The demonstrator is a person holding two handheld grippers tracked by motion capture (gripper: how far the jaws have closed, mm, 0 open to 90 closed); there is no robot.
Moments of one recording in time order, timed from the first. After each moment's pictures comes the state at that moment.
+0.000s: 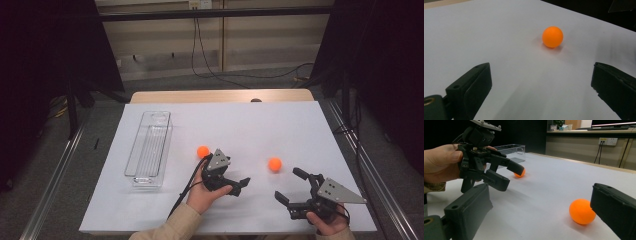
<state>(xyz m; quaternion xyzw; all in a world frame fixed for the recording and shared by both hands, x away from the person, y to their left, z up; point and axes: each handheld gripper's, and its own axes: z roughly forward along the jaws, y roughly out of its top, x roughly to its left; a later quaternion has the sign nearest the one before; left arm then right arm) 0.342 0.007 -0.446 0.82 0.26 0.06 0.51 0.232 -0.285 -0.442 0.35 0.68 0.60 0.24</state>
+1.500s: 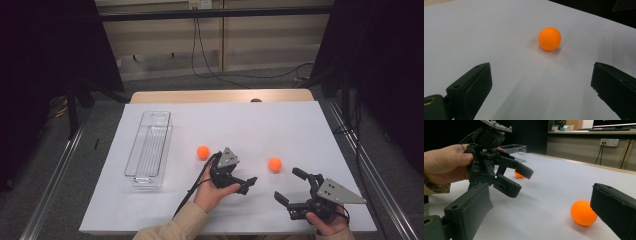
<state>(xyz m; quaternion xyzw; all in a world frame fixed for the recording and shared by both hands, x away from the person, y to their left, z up) 0.347 -0.015 -0.446 0.83 0.25 0.05 0.50 0.232 -0.284 -0.442 0.34 0.68 0.60 0.24</state>
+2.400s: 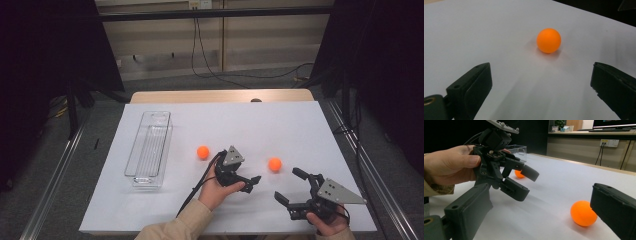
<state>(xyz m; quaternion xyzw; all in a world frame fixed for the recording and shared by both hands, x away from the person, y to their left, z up) 0.351 -0.028 -0.447 0.84 0.24 0.05 0.49 0.232 -0.284 -0.442 0.34 0.68 0.60 0.24</state>
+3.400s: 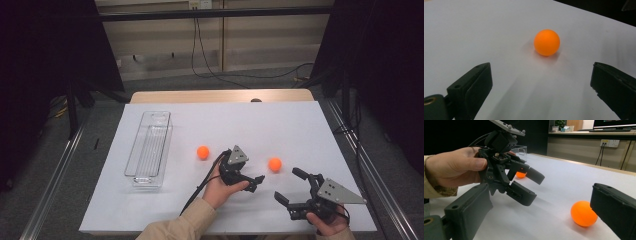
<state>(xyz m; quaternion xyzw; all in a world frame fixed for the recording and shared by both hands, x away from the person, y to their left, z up) 0.355 -0.039 -0.451 0.84 0.24 0.05 0.49 0.232 -0.284 -0.442 0.34 0.68 0.60 0.24</state>
